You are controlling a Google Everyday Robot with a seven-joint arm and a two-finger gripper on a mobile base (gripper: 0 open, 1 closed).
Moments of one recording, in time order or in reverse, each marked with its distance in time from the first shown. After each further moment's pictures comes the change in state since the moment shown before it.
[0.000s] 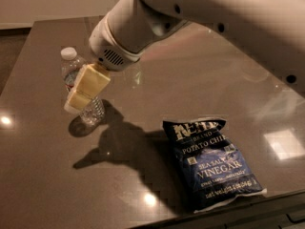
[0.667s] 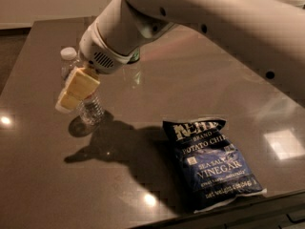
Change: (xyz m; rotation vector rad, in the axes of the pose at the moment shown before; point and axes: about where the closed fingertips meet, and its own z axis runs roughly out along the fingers) arm -0.008 0.006 0.020 -0.052 -0.007 0.002
